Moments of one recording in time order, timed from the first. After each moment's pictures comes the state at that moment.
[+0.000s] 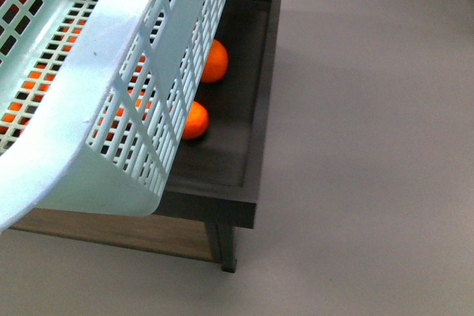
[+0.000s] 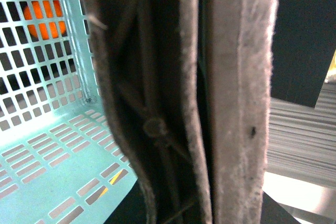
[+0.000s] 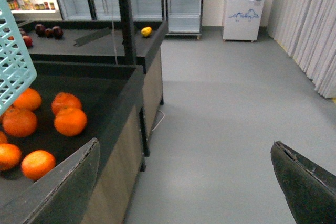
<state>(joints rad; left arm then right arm) -0.34 1.25 1.10 -0.16 -0.12 -1.54 0.00 0.00 0.02 0.00 0.00 0.00</state>
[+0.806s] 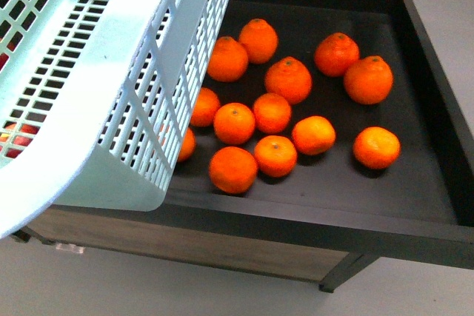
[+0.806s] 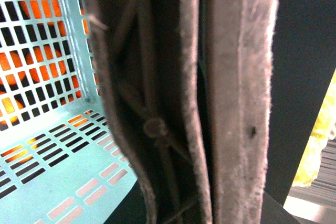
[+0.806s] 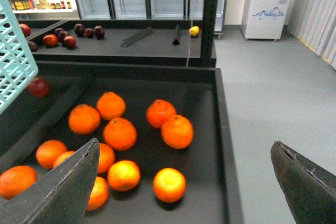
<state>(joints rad) -0.34 1.25 1.10 -0.16 -0.12 -1.54 0.00 0.00 0.02 0.00 0.00 0.00</state>
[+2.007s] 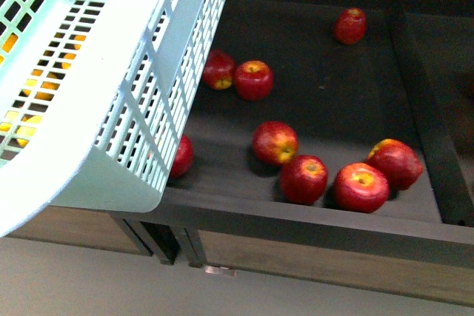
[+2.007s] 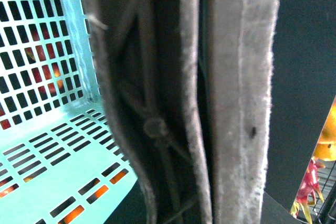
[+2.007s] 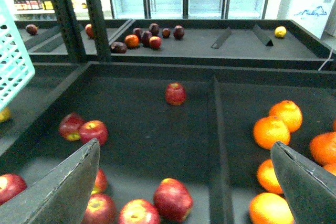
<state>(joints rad) -0.34 1.25 1.10 -0.16 -0.12 -1.54 0.00 0.00 0.02 0.00 0.00 0.00</state>
